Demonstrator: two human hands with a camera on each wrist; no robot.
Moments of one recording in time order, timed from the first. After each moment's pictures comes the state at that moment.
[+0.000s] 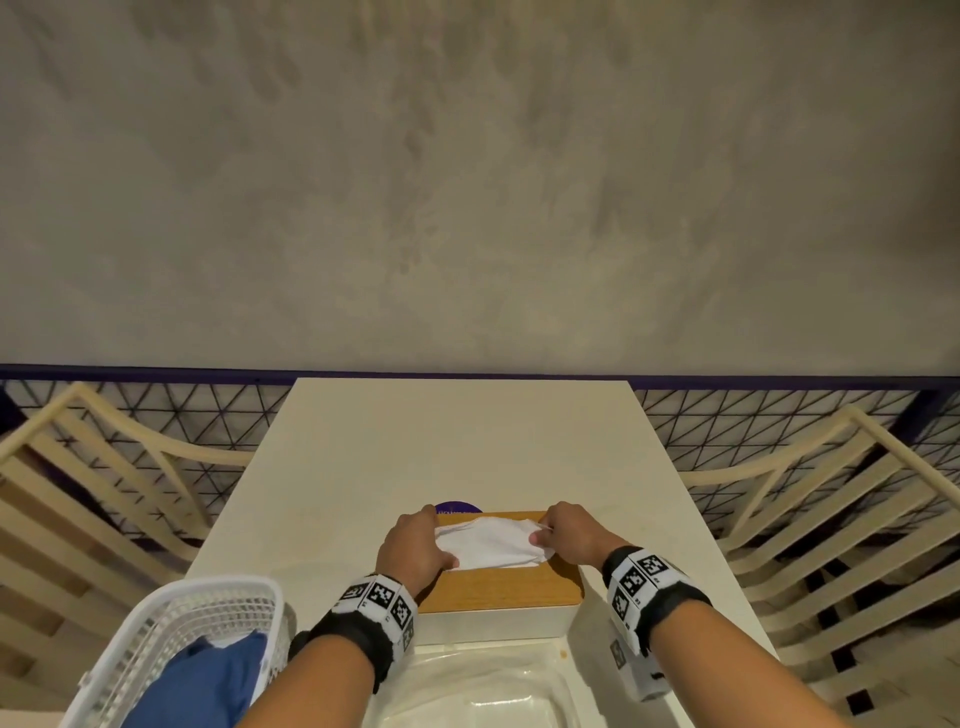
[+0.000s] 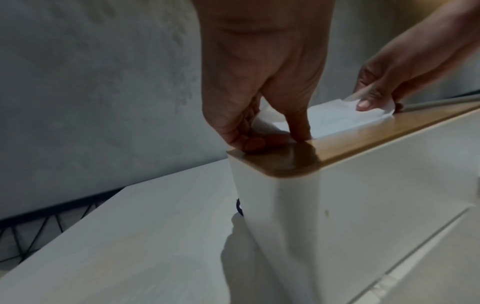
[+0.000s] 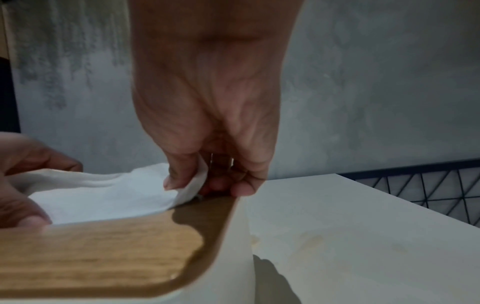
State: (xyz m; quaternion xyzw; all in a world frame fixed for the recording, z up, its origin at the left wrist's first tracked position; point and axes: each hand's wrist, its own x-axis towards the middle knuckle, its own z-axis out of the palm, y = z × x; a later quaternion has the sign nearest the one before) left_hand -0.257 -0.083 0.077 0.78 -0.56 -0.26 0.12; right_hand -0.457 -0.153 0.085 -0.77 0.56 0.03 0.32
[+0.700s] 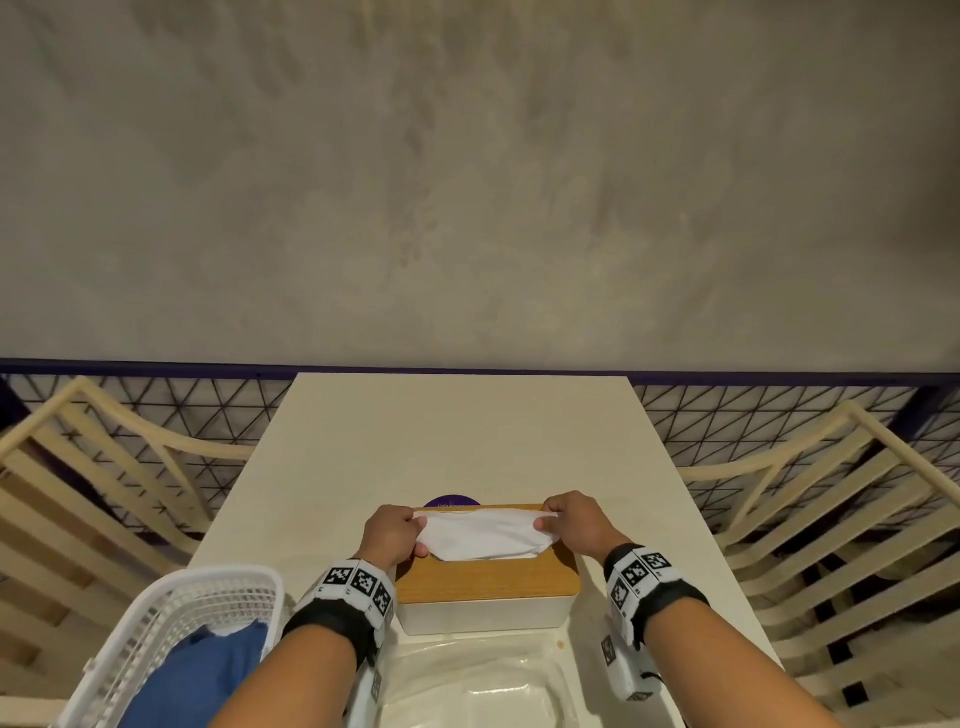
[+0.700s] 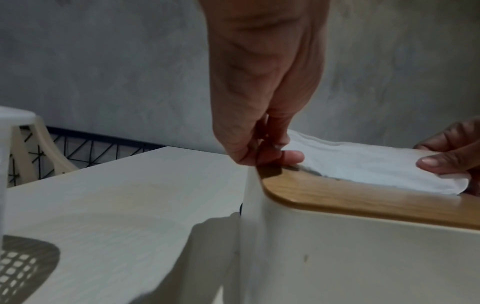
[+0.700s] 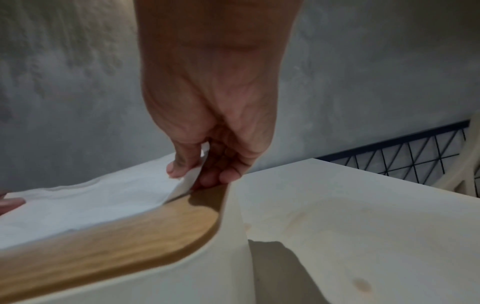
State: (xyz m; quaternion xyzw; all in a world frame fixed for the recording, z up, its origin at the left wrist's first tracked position) left_hand -0.231 -0.091 0.070 0.78 -0.43 -0.39 0.25; right_hand -0.469 -0.152 0.080 -0.74 0.57 -0.08 0.35
